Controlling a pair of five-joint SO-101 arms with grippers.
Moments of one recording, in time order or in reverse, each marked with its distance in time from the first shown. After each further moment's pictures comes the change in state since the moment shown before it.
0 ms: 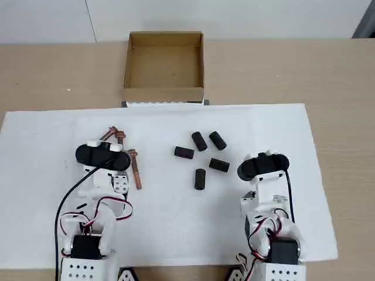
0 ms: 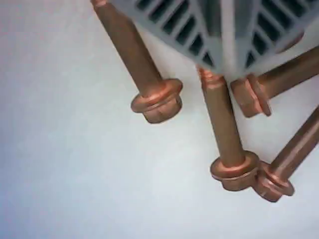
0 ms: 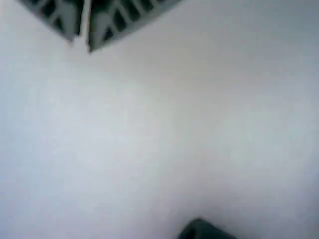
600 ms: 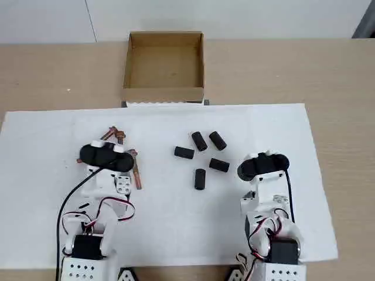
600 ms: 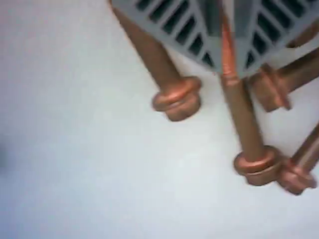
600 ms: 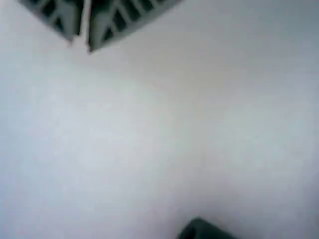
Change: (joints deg) left arm 3.0 0.0 0.0 0.0 -0.7; right arm 0.0 0.0 0.0 0.0 0.0
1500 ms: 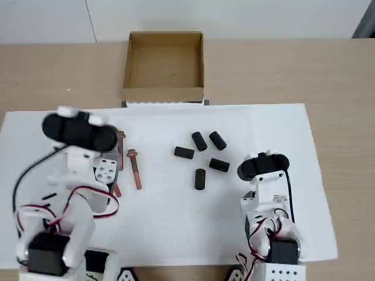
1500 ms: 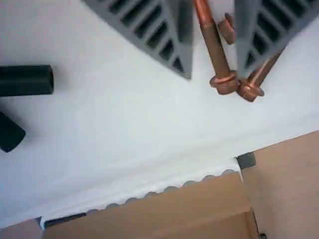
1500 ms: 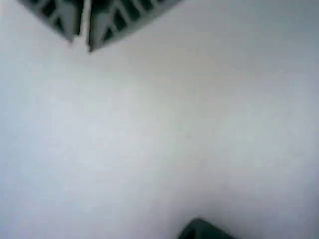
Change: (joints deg) left arm 0.6 25.2 -56.5 30.9 0.2; right arm 0.0 0.0 0.0 0.0 0.0
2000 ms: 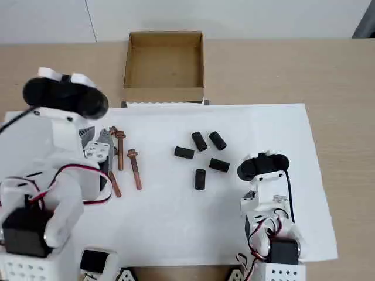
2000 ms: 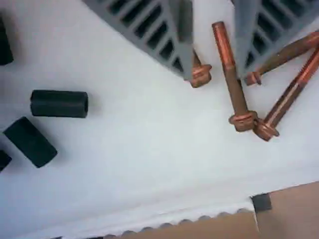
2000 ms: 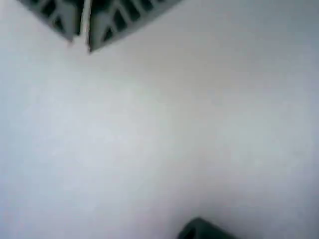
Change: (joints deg) left arm 0.0 19.8 -28.0 17.3 7.6; right arm -0.1 0.0 0.0 0.0 0.0
